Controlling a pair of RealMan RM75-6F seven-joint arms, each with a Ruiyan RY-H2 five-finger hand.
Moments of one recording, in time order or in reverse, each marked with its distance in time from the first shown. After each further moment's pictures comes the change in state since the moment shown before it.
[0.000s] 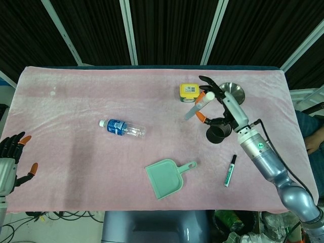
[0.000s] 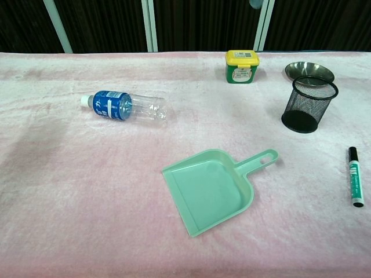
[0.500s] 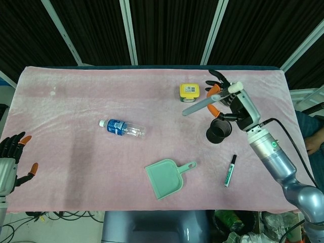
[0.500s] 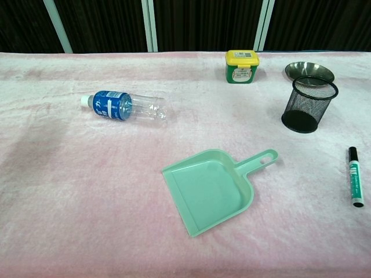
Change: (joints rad) left arm 0.000 0.001 0.001 -0.004 -0.004 -0.005 0.007; right arm -0.058 -0.109 0.149 0.047 0.037 -0.140 -0.073
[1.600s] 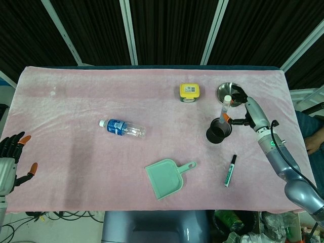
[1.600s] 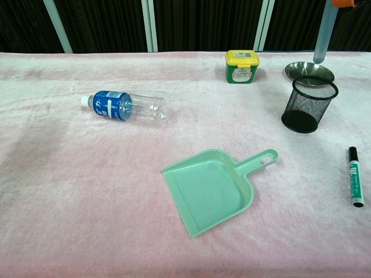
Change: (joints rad) left arm 0.000 0.002 -0.002 -0.001 -0.003 -0.001 -0.001; right arm 0.162 0.388 -0.537 0.122 0.030 0.453 -0.084
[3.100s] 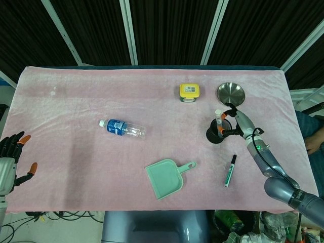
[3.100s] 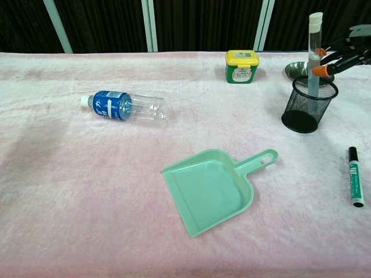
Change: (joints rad) left arm -0.001 -0.001 -0.001 0.002 -0.001 -0.001 0.005; right arm 0.235 -0.070 -0.442 0.270 -0.132 0.154 0.303
